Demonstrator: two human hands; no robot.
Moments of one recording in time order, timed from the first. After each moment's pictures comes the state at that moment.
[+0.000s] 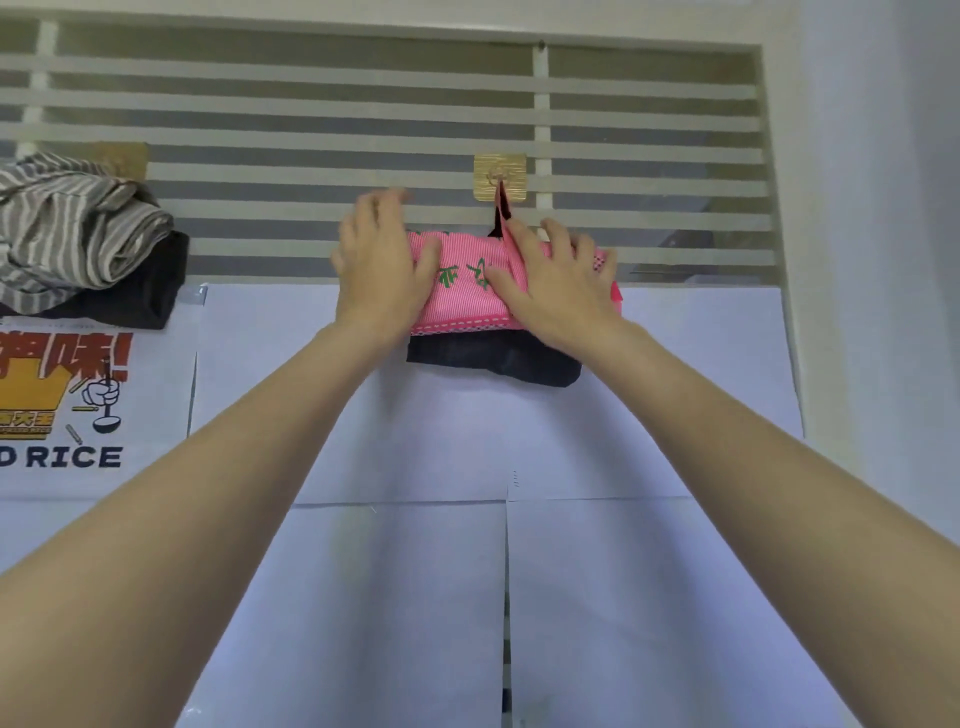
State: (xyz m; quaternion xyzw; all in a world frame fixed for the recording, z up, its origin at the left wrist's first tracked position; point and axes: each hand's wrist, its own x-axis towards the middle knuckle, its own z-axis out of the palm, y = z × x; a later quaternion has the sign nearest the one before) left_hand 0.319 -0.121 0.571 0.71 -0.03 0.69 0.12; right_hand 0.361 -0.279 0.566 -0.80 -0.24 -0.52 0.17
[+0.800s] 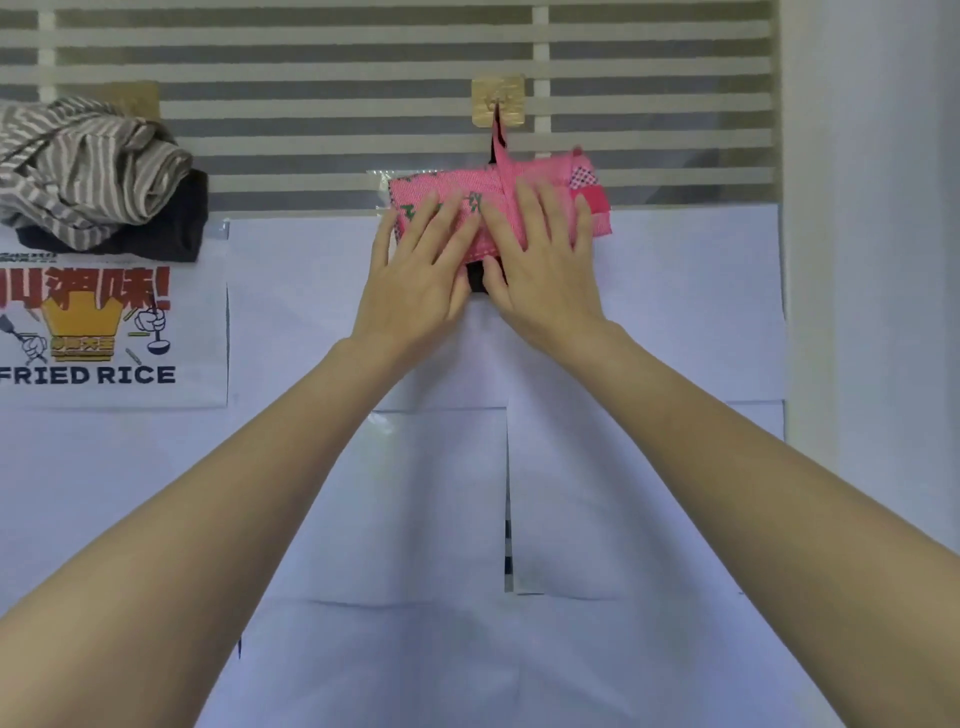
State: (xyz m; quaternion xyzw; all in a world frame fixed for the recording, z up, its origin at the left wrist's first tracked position) left_hand 0.313 -0.130 0.496 0.72 -0.11 0.67 -0.16; right_hand 0.346 -0.273 0.504 -0.74 -0.26 -0.62 0.08
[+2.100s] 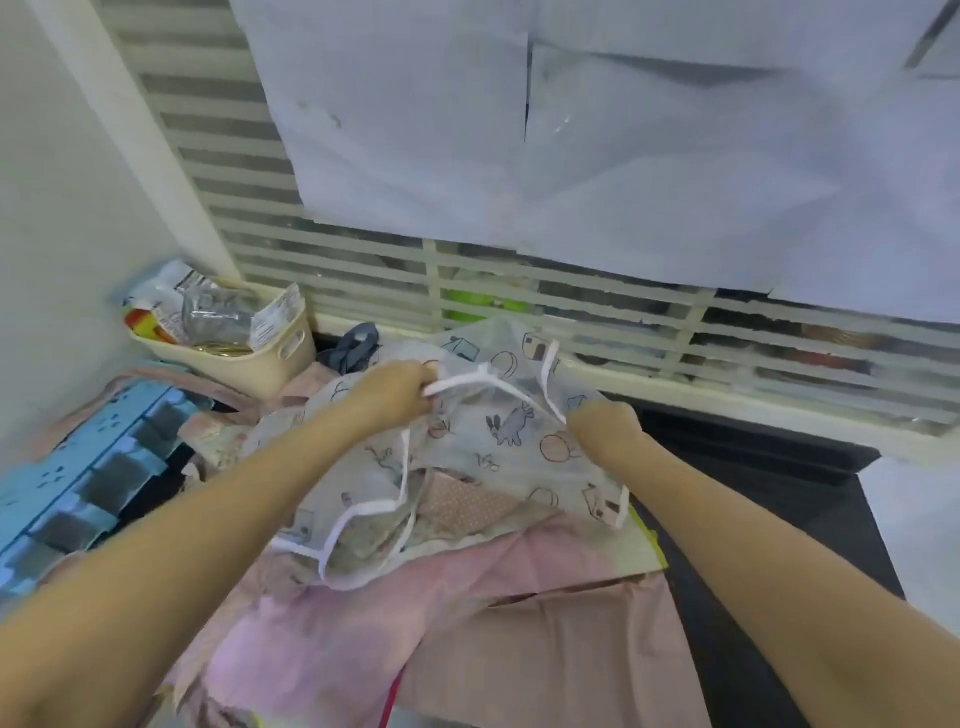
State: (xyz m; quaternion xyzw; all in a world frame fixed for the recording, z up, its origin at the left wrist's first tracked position) left_hand 0.078 0.067 0.024 0.97 0.17 -0.11 0.13; right_hand 0.197 -0.139 -0.022 -0.89 -0.39 0.11 -0.18
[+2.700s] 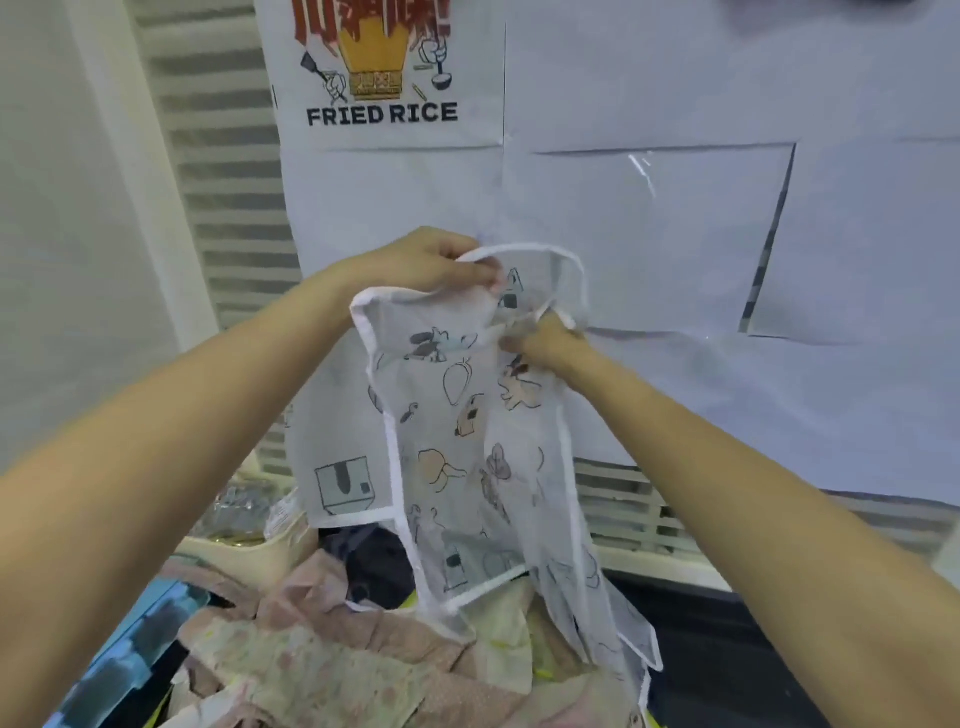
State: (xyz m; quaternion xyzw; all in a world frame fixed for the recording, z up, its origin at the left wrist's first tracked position) left_hand 0.090 0.050 0.331 0.93 -0.02 0.15 0.33; right_hand 0.229 -0.061 0.245 -0.88 -0.32 0.04 0.36
